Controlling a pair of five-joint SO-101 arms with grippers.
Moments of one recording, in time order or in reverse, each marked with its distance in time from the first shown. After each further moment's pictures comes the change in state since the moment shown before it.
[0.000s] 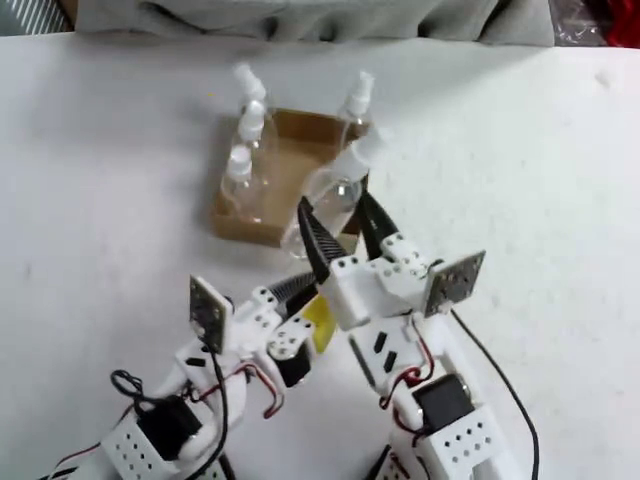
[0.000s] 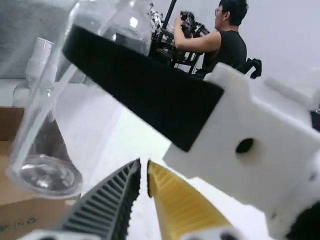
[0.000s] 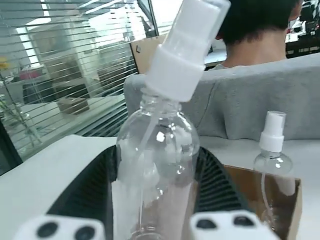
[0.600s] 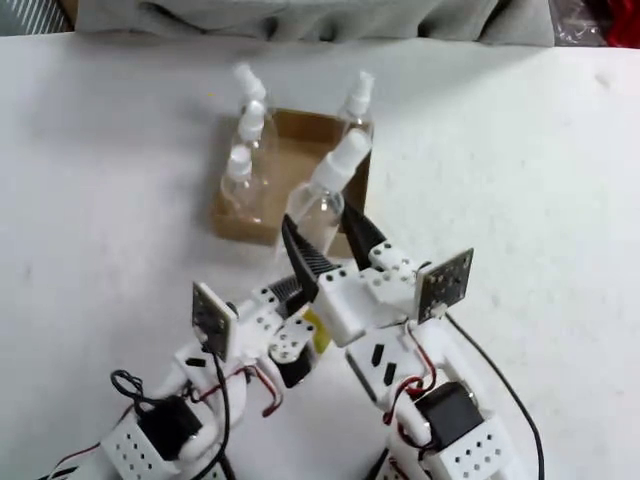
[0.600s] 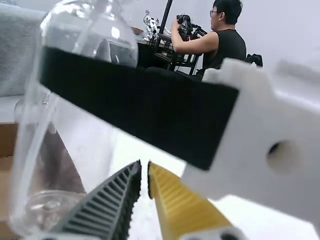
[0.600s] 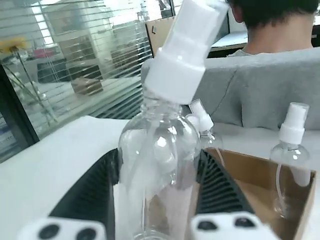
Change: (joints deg) left arm 0.3 0.0 0.0 -0.8 -4.2; right arm -4.1 -3.3 -5.7 13.8 1.5
